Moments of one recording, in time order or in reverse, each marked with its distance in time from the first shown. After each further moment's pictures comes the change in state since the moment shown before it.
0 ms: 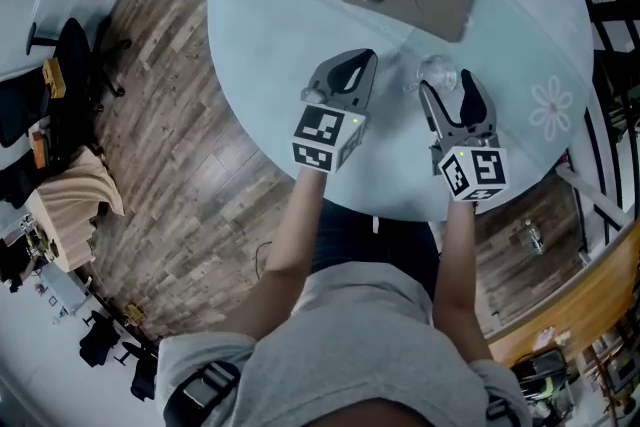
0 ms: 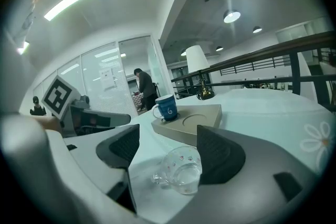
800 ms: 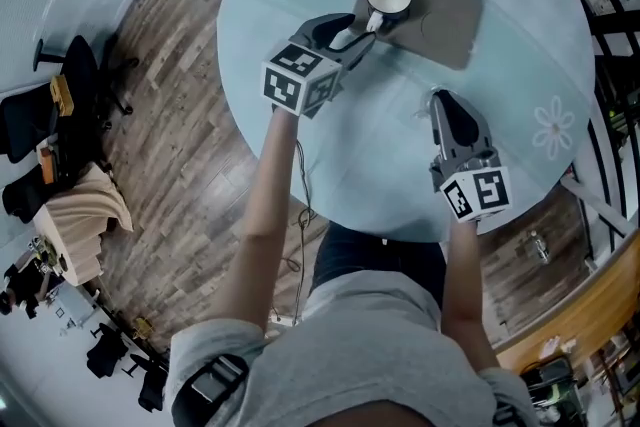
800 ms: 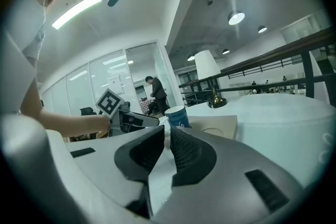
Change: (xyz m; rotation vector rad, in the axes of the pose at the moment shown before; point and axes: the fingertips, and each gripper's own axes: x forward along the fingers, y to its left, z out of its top) left arm 0.062 0.081 0.044 0.094 0.116 -0.234; right arm 0.021 0.028 0.042 -0.016 -0.072 0.095
